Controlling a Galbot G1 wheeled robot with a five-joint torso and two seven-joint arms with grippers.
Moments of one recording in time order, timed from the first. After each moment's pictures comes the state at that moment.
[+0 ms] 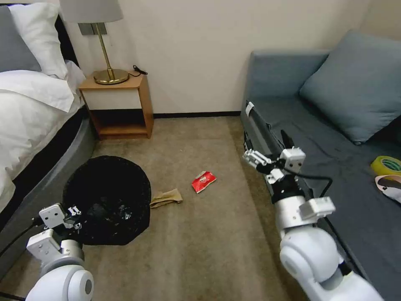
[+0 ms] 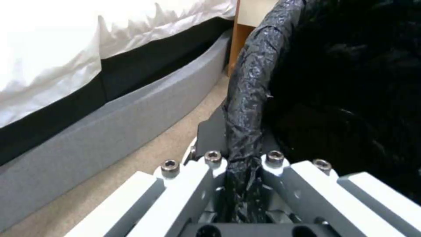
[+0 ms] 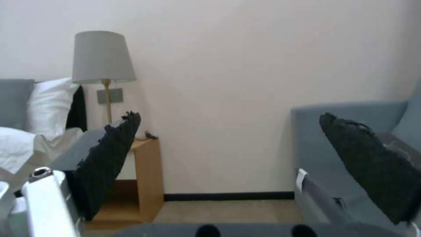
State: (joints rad) left arm 1.55 -1.61 -0.81 -2.32 -0.21 0.45 -0.31; right arm -1.30 1.14 0.20 2.30 0.26 0.02 0.37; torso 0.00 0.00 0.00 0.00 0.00
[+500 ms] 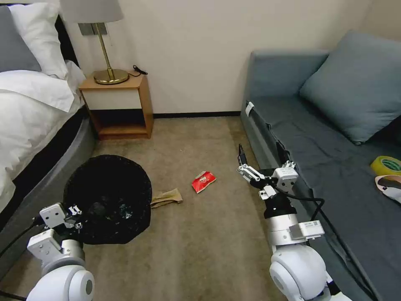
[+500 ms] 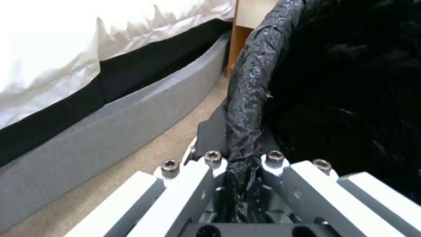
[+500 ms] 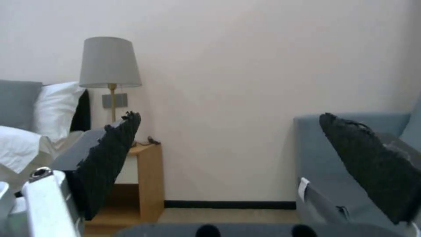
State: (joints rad) left arm 1.55 -1.61 -0.81 -2.32 -0.21 0.44 -0.31; right arm -1.35 1.19 0.20 2.27 0.18 0.09 0.32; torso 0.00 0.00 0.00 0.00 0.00
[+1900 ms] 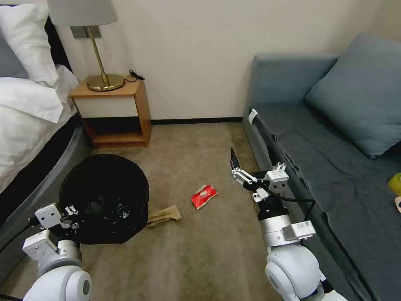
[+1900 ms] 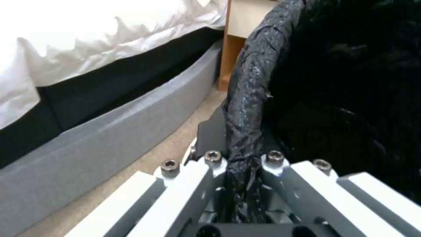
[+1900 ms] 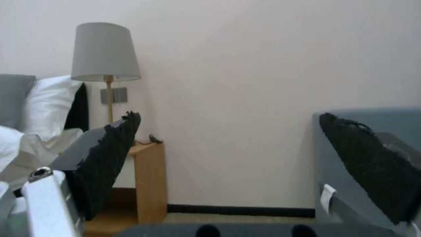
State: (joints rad) left arm 1.55 -1.61 -0.83 -2.32 -0.22 0.44 -0.31; right arm -1.34 1.19 0.17 2.24 0.18 0.11 0.30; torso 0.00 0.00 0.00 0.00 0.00
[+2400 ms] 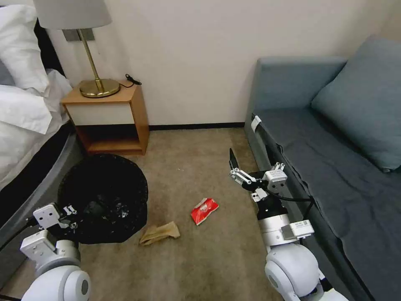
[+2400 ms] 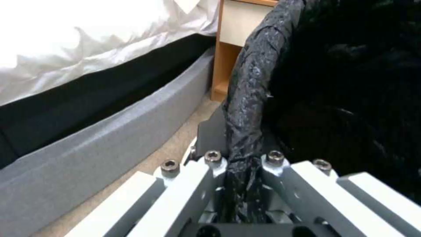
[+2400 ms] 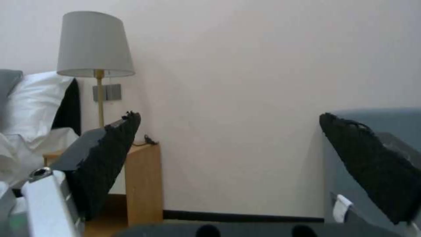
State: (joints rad) left arm 1.55 -1.61 -0.84 -2.33 -0.23 0.44 -0.31; right arm -1.32 1.18 0.16 2.23 0.19 0.11 0.30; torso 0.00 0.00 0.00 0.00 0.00
